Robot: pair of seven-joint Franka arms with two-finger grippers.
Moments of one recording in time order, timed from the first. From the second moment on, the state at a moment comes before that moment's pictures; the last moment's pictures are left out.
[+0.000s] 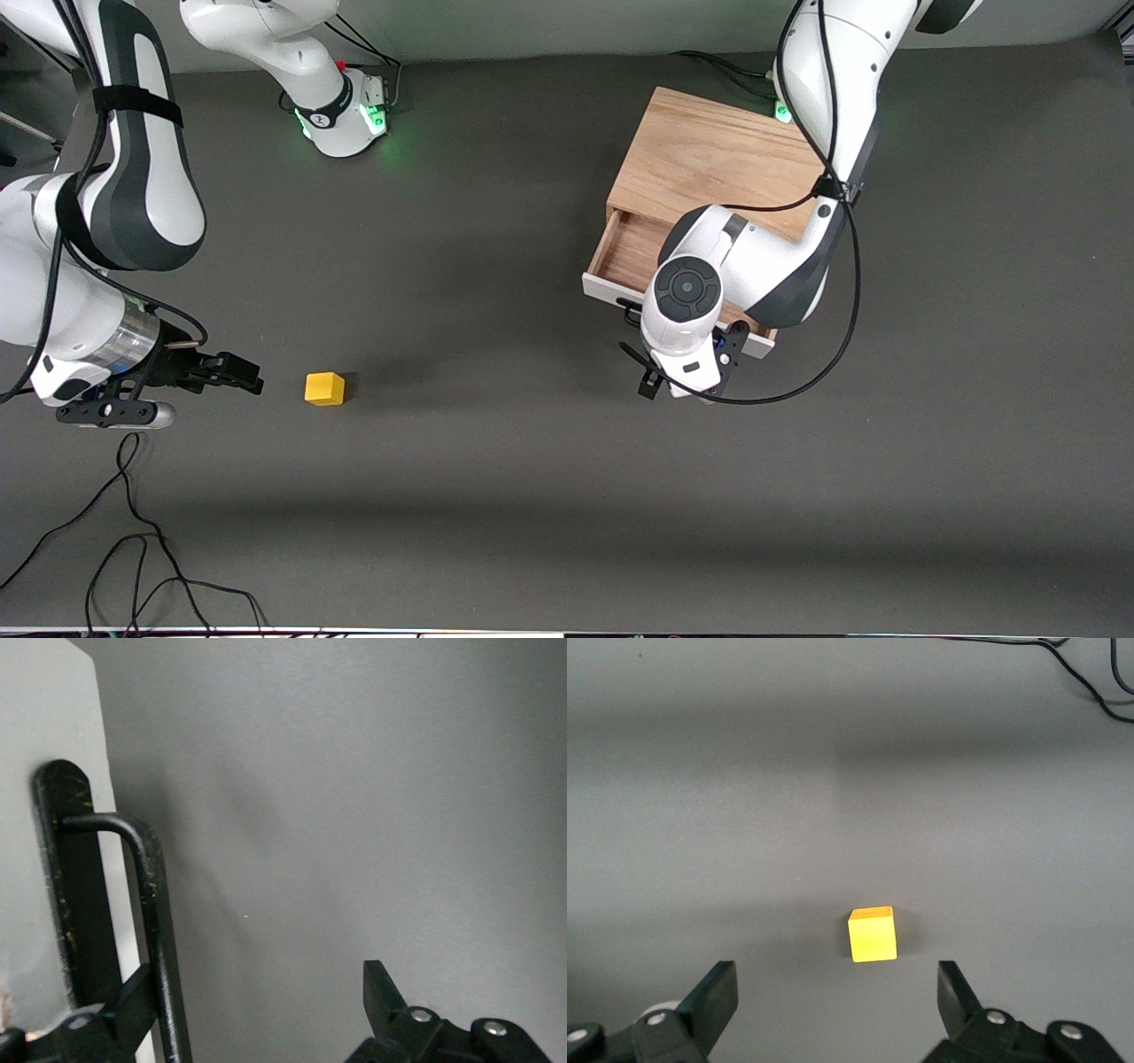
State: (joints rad) left arm -0.55 0.63 -0.03 -1.47 0.01 2.08 -1.68; right arm 0.33 0.27 -0.34 -1.70 0.19 2.04 0.00
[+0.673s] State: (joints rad) left arm -0.55 0.64 -0.03 -1.43 0.02 2.14 -1.68; right arm 0.33 0.27 -0.34 -1.70 0.19 2.04 0.00
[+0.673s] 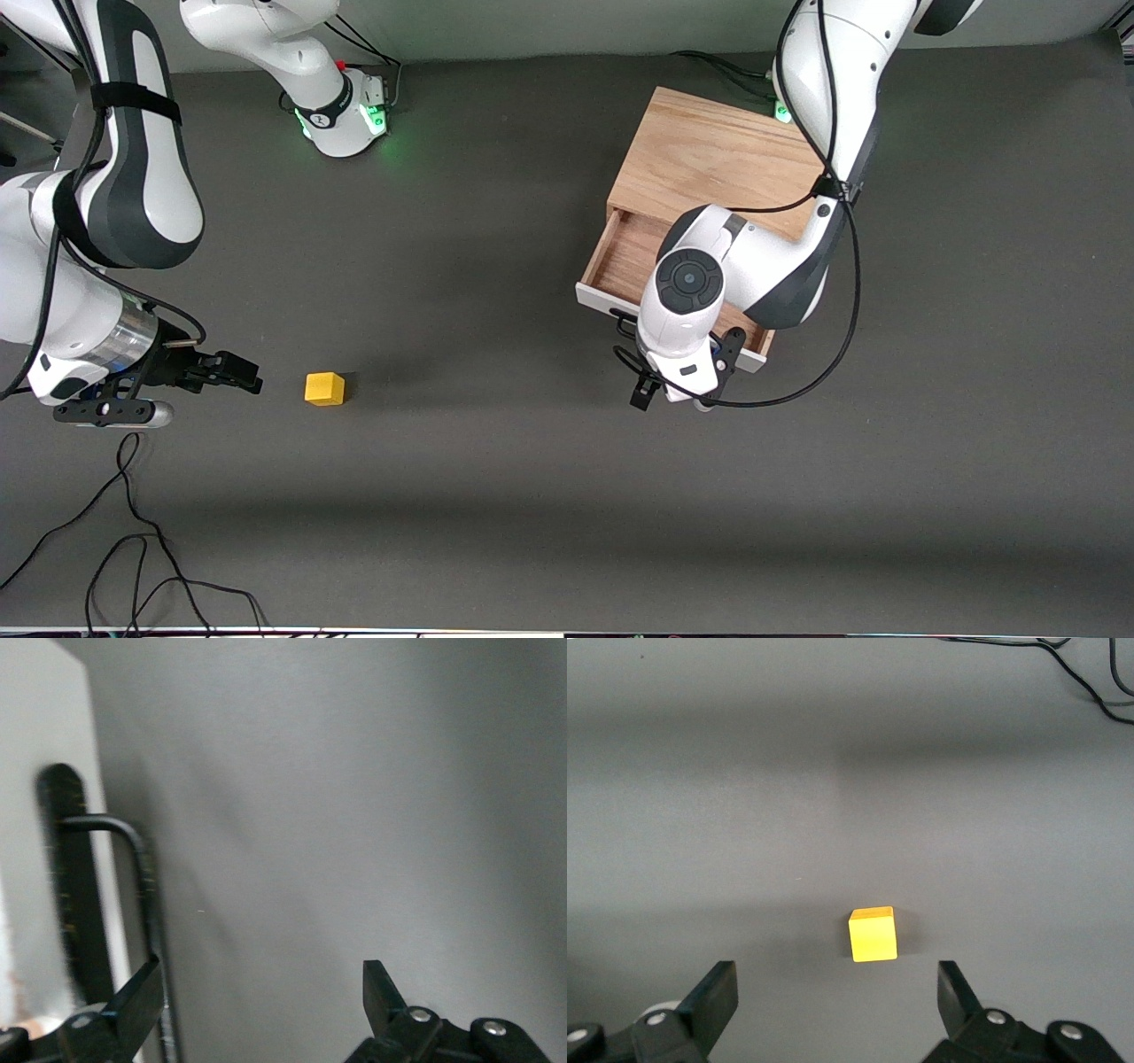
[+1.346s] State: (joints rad) left arm -0.36 0.47 -0.02 -1.30 -0.03 1.83 -1.33; right arm 0.33 0.27 -0.34 -1.70 0.19 2.04 0.00
